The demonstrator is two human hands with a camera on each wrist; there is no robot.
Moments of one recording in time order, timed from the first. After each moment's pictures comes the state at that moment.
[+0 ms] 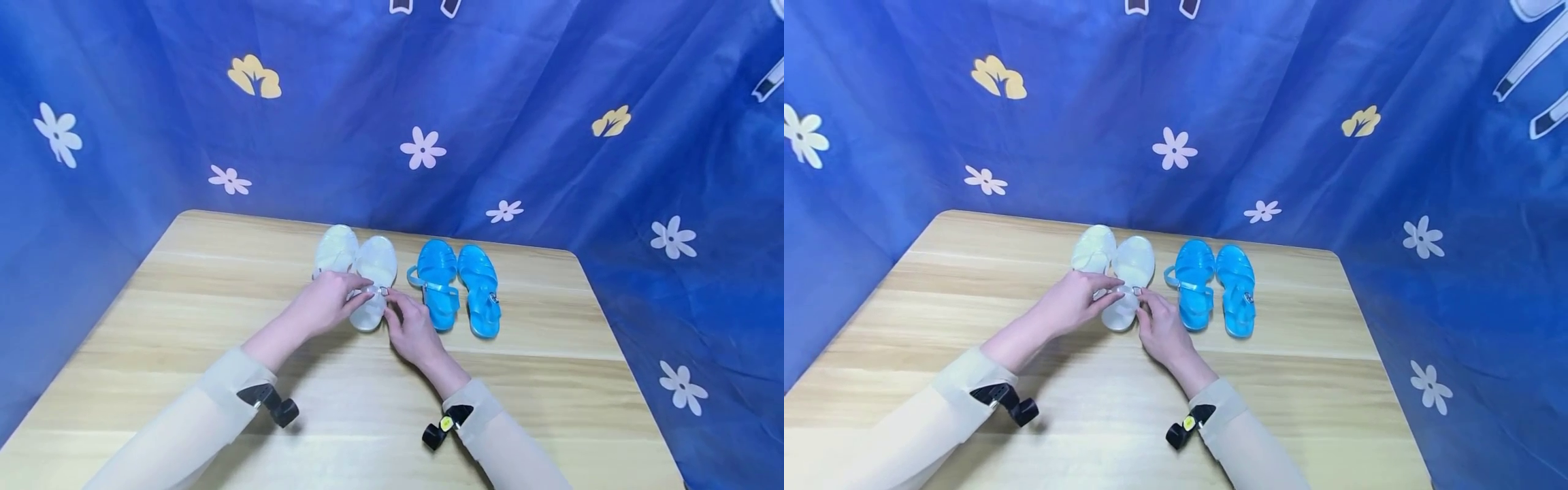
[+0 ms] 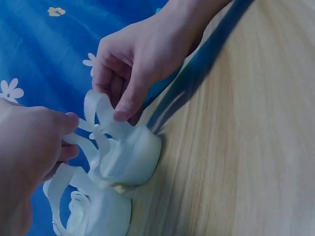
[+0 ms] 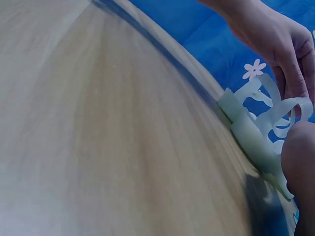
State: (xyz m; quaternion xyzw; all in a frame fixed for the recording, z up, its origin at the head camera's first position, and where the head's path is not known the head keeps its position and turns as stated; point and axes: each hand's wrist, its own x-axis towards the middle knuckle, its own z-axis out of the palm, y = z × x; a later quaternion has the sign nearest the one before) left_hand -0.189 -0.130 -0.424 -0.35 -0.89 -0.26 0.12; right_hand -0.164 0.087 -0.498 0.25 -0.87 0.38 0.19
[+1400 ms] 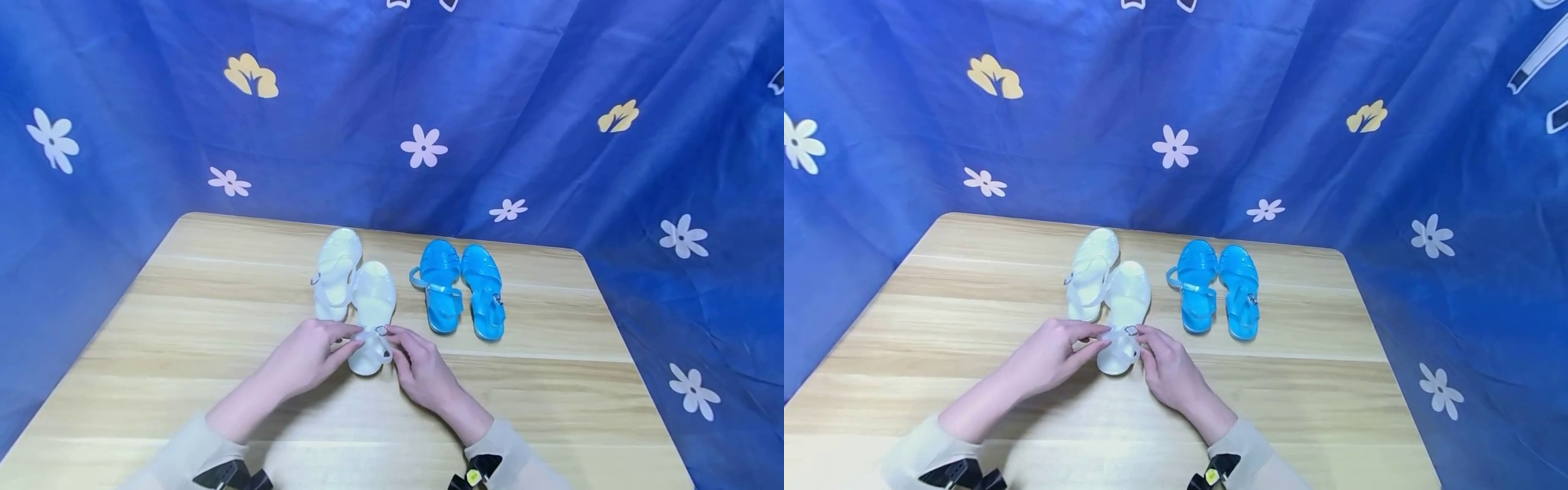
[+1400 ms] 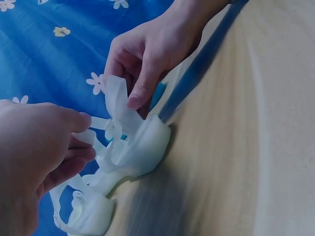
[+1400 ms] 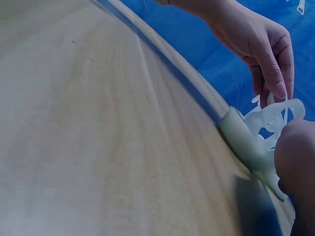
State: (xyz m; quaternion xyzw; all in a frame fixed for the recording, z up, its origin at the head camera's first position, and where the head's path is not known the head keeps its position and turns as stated) left_hand -0.113 -0.143 -0.433 -0.33 -0.89 -0.31 0.10; right_hand -0.107 0.108 -0.500 0.33 -0.84 0.41 0.12
